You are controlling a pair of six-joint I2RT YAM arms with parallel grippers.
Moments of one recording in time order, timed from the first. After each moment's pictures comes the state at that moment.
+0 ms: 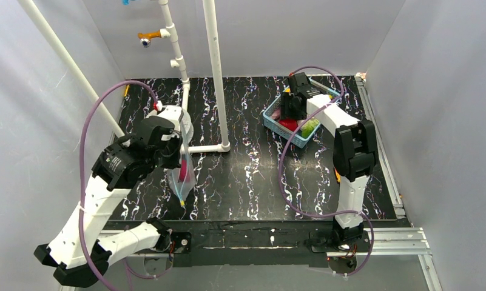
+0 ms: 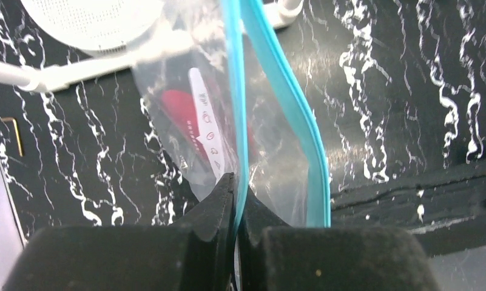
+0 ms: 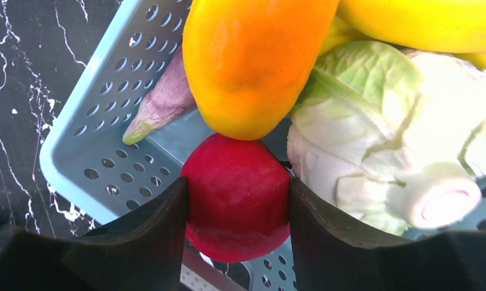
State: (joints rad) left arm -0.63 0.99 1.43 -1.27 -0.29 -0.30; right arm 0.34 2.02 1.66 -0.61 0.06 0.29
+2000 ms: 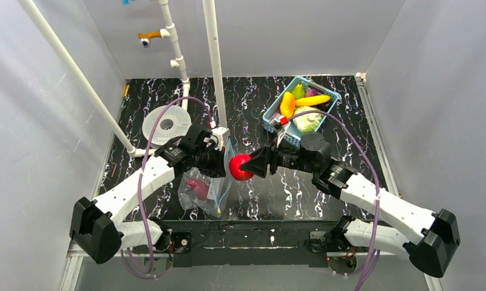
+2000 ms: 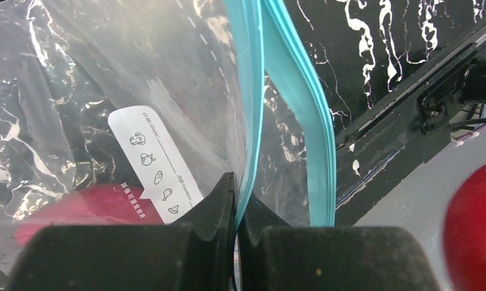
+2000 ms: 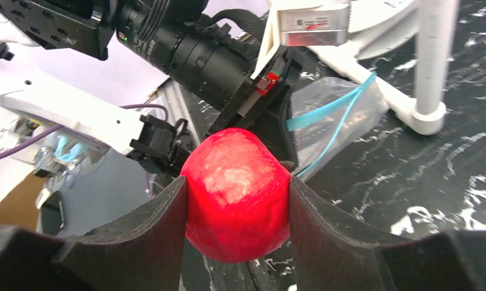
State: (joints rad) left arm -0.63 1.21 0.96 -0.69 0.28 -0.27; right arm 0.84 0.99 0.79 0.07 -0.40 0.47
